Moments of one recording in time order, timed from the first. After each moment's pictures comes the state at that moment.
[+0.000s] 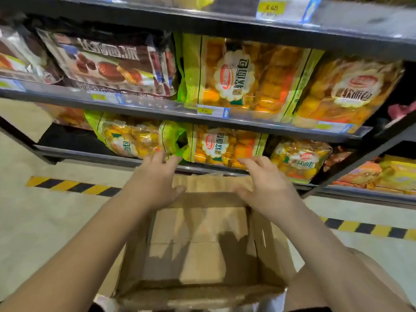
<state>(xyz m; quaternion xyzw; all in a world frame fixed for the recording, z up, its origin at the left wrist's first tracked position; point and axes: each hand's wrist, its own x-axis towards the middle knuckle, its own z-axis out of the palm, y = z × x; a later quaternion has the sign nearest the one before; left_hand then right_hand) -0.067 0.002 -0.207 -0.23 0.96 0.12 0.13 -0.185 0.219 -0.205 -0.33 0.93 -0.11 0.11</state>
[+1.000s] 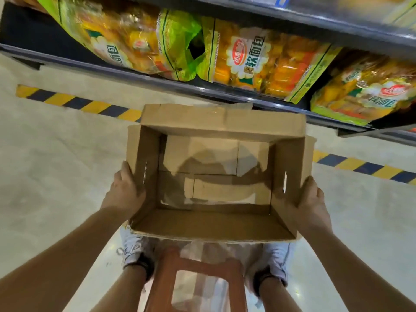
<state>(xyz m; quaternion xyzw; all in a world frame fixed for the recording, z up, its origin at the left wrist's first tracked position) 0.060 -0.028 -0.399 -0.51 0.77 0.27 0.28 -0.168 0.310 -0.371 0.05 0.92 -0.14 0.36</state>
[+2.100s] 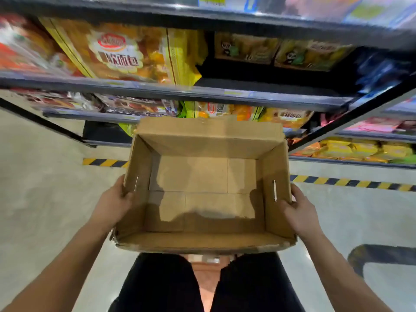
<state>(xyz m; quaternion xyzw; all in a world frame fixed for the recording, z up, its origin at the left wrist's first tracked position) 0.047 -0.035 0.045 -0.47 0.79 0.34 0.18 -0.147 0.344 0.052 0.08 0.90 -0.29 0.31</state>
